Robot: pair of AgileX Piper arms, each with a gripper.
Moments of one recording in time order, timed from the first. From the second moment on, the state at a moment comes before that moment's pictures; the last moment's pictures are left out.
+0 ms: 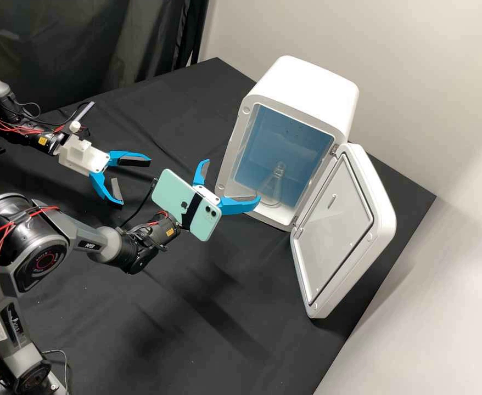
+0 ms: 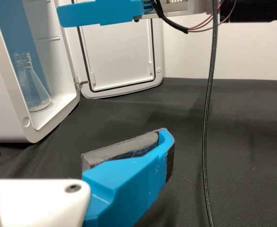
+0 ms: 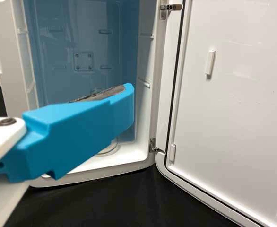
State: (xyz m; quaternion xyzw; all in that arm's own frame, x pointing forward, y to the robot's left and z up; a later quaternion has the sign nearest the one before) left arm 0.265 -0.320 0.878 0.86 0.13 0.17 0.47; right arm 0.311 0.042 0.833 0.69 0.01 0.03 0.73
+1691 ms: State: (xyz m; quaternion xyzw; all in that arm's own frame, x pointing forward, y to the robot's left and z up) left arm 0.266 -0.323 0.876 0.86 0.13 0.16 0.47; right arm 0.332 0.011 0.821 0.69 0.00 0.01 0.72
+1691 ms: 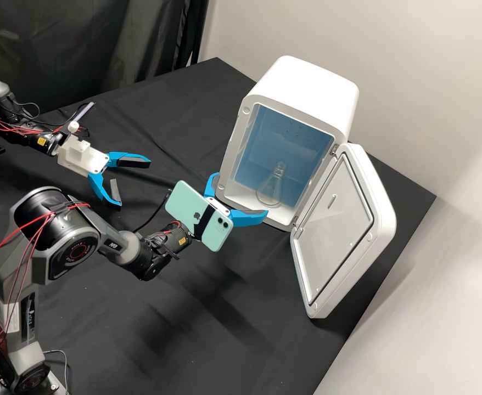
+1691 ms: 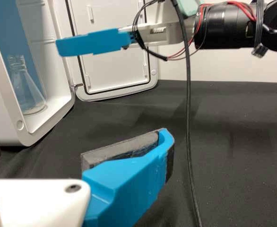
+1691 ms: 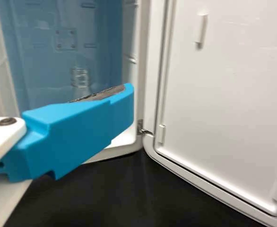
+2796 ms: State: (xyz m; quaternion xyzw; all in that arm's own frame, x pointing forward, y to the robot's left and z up) left arm 0.268 -0.325 0.879 0.86 0.12 0.16 0.47; right arm 0.344 -0.004 0.808 0.69 0.00 -0.02 0.72
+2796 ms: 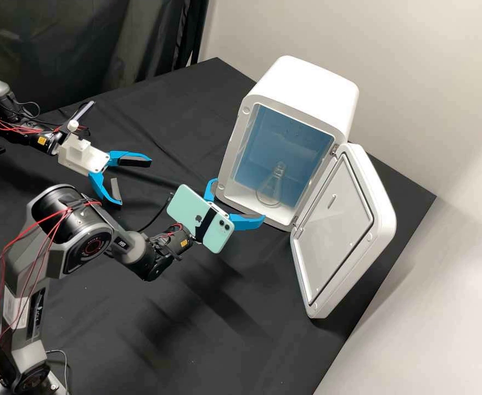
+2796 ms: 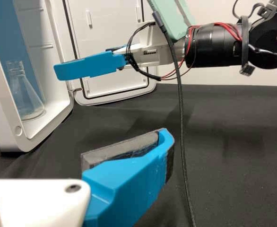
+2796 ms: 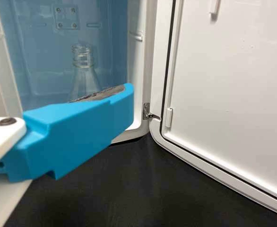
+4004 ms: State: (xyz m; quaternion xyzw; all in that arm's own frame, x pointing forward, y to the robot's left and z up) left arm 0.269 -0.327 0.878 0.86 0.12 0.15 0.47; right arm 0.396 -0.013 0.789 0.69 0.02 -0.03 0.72
